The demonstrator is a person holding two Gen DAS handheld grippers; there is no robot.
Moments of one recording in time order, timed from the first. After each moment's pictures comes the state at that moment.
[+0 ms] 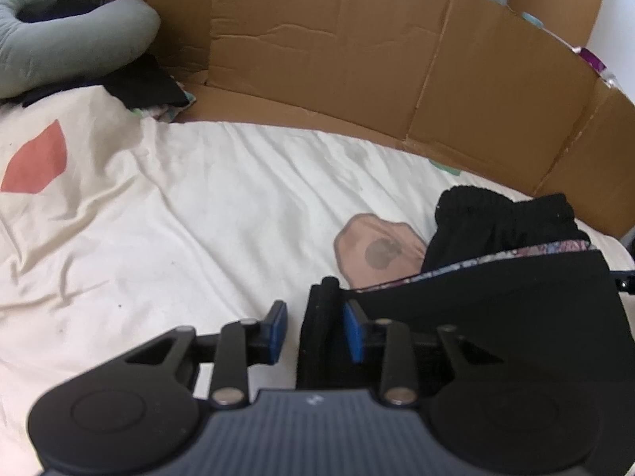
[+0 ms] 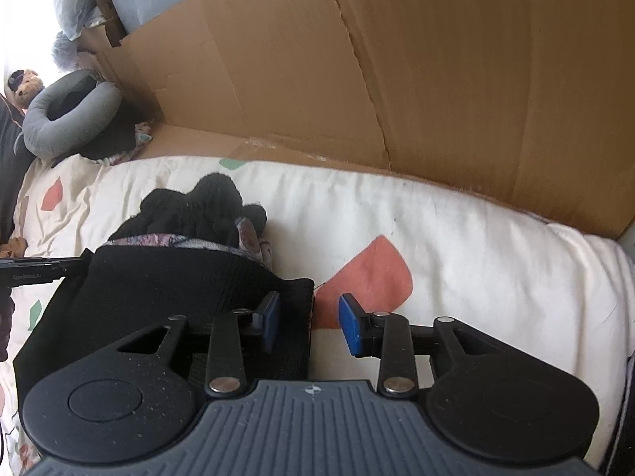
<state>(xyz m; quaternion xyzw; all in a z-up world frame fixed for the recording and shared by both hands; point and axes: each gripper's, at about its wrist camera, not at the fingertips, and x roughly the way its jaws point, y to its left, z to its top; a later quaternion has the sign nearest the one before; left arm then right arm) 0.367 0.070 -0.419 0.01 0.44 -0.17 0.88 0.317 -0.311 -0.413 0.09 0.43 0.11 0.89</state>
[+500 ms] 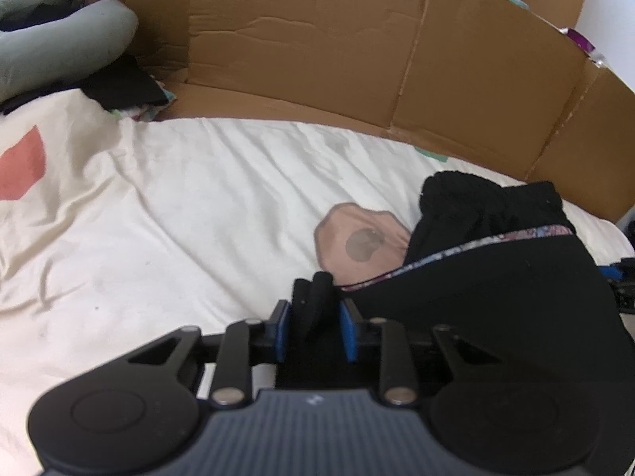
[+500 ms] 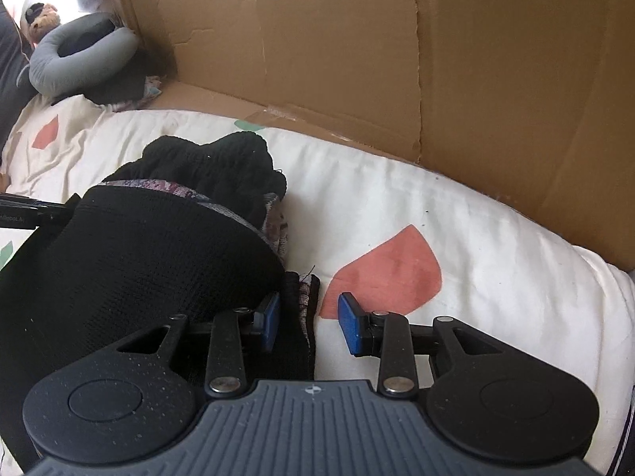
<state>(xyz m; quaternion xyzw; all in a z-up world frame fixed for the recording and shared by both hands) 0.367 0.058 -0.425 0.02 0.45 -0.19 0.87 0.319 -0.277 -0.430 0.00 0.44 0.12 0.89</state>
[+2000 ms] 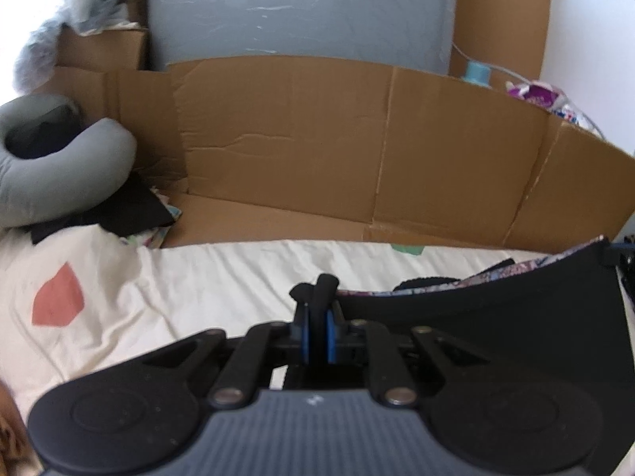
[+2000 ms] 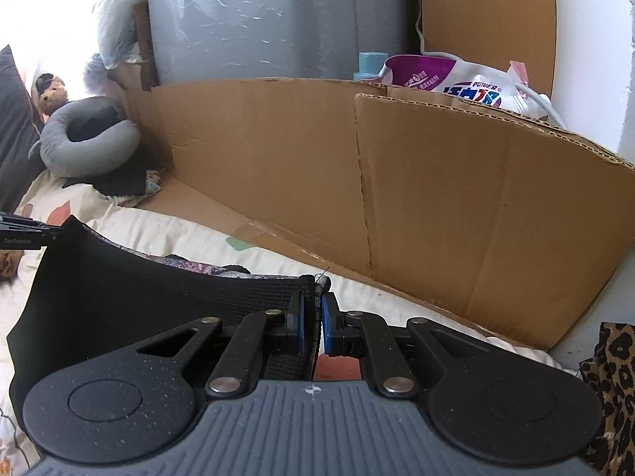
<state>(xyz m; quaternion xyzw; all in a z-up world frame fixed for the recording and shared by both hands) 0.365 0.041 -0.347 0.06 0.36 -0.19 0.91 0.298 -0.309 -0.342 0.00 0.32 0.09 0.94</state>
